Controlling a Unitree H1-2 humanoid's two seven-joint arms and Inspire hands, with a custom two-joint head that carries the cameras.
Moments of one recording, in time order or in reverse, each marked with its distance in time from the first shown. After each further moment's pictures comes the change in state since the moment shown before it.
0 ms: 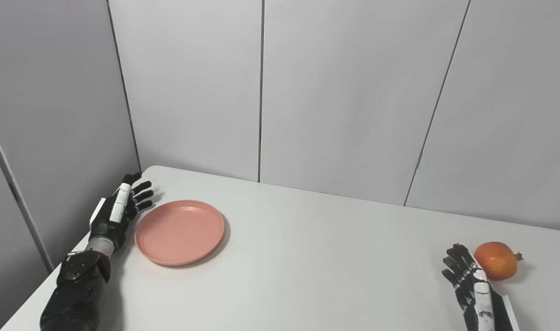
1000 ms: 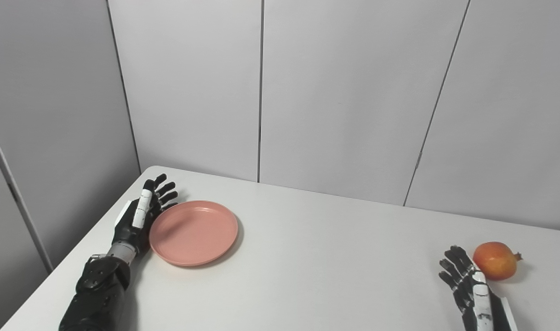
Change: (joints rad) left arm 0.035 -0.074 -0.031 -0.107 -0.023 -0.003 -0.068; right arm 0.013 0.001 0.010 -0.021 -0.002 0.011 -0.002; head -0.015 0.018
